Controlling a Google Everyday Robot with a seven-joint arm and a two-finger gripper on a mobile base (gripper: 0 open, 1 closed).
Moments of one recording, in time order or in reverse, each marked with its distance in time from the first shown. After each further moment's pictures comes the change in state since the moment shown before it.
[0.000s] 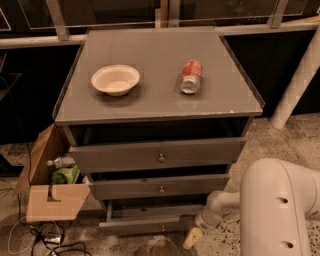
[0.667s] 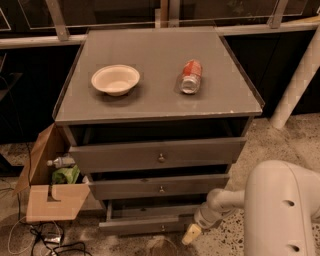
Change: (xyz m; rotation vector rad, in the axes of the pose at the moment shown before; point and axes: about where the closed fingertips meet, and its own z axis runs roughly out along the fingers) arm -0.019 -0.007 -0.006 0.018 -0.047 -0.037
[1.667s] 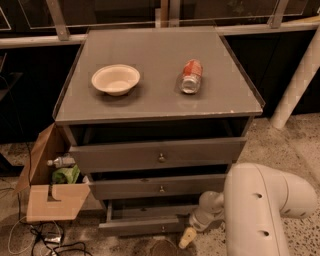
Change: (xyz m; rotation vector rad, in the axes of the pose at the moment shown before) arm 0.015 -0.007 0.059 -0.047 0.071 0.002
